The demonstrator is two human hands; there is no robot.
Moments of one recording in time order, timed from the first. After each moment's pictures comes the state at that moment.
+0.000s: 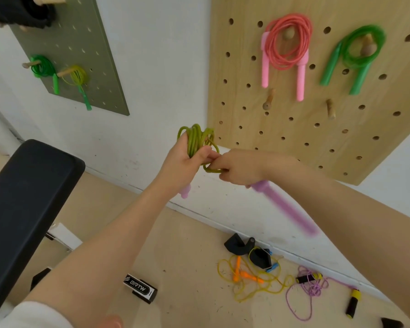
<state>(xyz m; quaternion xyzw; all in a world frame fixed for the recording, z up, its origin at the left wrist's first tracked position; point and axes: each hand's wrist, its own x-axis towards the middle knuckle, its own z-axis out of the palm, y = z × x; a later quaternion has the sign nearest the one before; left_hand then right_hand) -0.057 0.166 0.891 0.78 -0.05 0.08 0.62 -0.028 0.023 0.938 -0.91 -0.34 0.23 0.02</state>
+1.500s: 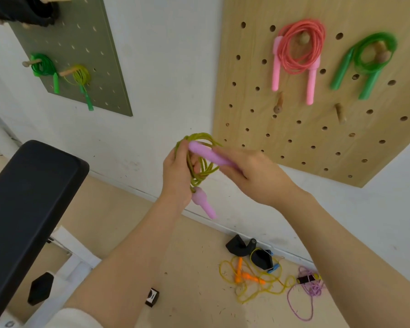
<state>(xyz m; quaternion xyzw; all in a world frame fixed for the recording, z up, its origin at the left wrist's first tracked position) -0.051 0.188 0.871 0.56 0.14 0.14 0.81 -0.056 0.035 0.914 -0.90 -0.36 -0.11 0.24</state>
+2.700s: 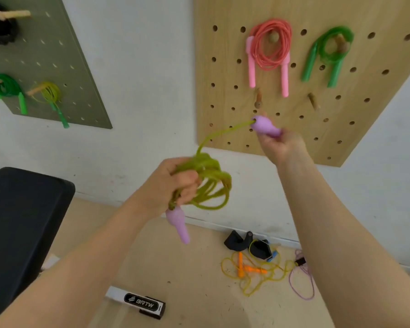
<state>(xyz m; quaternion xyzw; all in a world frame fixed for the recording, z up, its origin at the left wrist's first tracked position) -0.083 0.244 0.898 0.63 -0.22 -0.17 0.72 -0.009 0.019 0.935 -0.09 0.17 -0.01 0.98</state>
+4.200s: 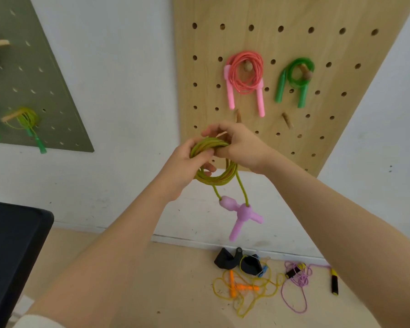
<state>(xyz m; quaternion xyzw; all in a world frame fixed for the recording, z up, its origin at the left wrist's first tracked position) -0.035 0.190 0.936 0.71 -0.15 -0.05 0.69 -0.034 0.045 0.972 -0.86 -0.18 -0.05 0.48</state>
